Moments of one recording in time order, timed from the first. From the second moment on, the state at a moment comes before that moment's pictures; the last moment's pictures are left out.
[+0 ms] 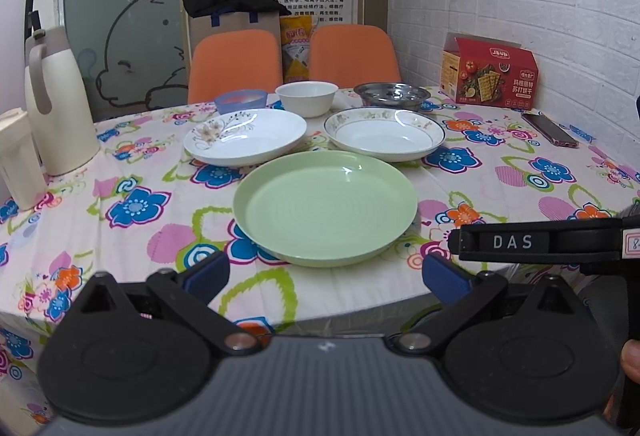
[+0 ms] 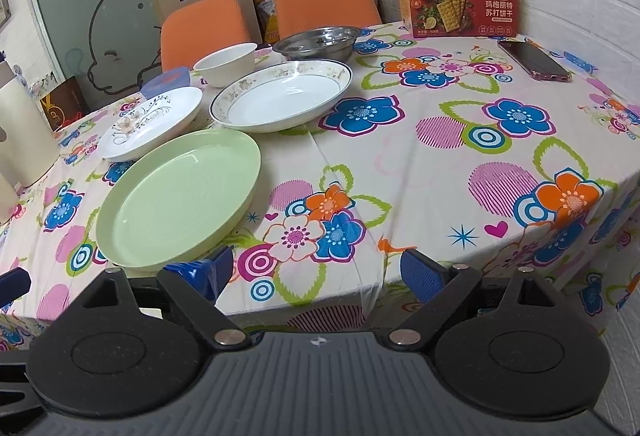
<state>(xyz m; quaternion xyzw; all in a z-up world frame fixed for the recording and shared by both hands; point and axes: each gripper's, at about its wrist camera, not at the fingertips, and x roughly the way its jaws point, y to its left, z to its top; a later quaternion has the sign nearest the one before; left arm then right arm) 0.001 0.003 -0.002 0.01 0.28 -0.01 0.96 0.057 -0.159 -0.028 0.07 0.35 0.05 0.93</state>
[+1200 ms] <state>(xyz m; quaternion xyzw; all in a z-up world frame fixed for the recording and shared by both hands) 0.051 0.055 0.008 0.00 0.30 0.00 0.95 0.080 -0.135 -0.022 0.04 0.36 0.05 0.93</state>
